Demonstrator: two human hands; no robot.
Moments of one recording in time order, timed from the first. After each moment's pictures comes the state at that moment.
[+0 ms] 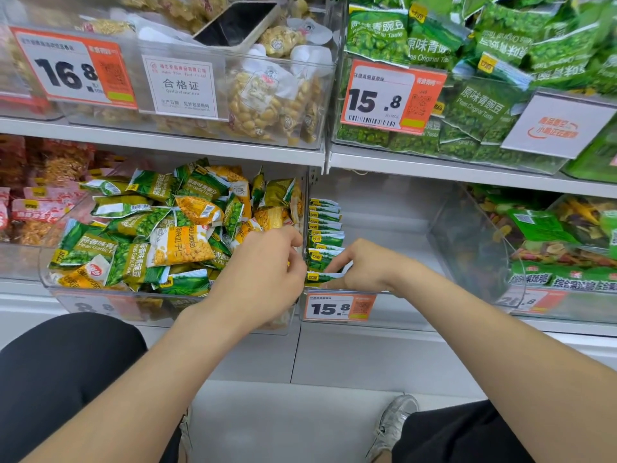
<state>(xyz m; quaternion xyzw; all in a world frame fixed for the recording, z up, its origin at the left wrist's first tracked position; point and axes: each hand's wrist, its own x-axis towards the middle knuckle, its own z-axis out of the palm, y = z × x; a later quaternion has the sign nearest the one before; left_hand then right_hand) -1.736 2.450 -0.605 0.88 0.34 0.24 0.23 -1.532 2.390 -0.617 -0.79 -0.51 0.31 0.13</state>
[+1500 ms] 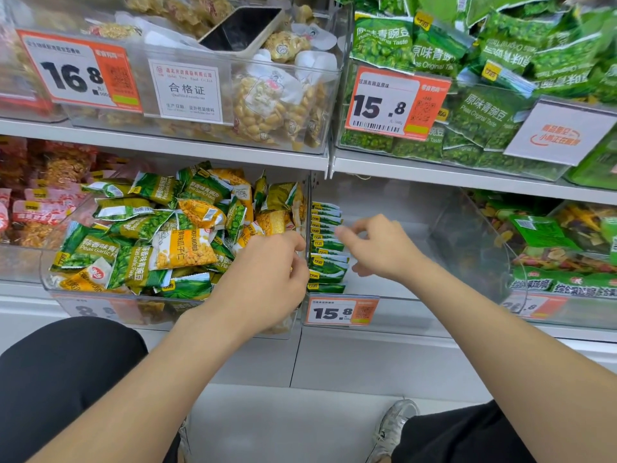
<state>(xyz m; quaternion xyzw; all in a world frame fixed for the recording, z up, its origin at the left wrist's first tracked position) -1.738 2.452 -0.604 0.89 0.33 0.23 0.23 -1.519 2.399 -0.609 -0.82 -0.48 0.18 0.25</state>
